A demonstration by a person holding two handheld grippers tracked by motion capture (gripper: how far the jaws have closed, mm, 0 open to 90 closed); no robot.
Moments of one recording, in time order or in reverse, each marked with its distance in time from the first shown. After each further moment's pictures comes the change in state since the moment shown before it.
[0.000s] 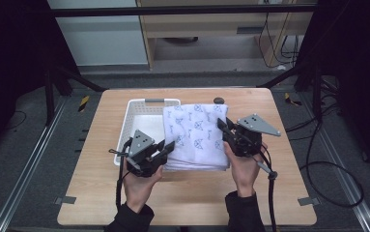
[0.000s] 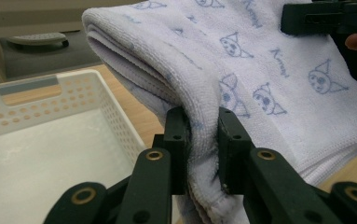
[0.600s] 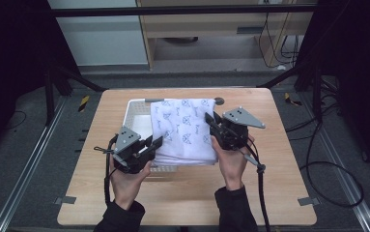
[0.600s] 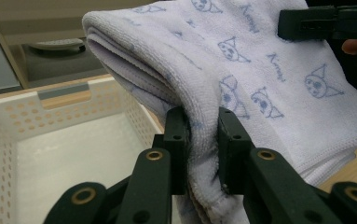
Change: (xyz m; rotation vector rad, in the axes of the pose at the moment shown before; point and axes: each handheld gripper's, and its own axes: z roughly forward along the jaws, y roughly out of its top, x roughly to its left) left arm 0.017 0.008 -0.016 -0.016 0.046 -0.004; right arm 0.021 0.013 0.022 -0.008 0.028 -0.018
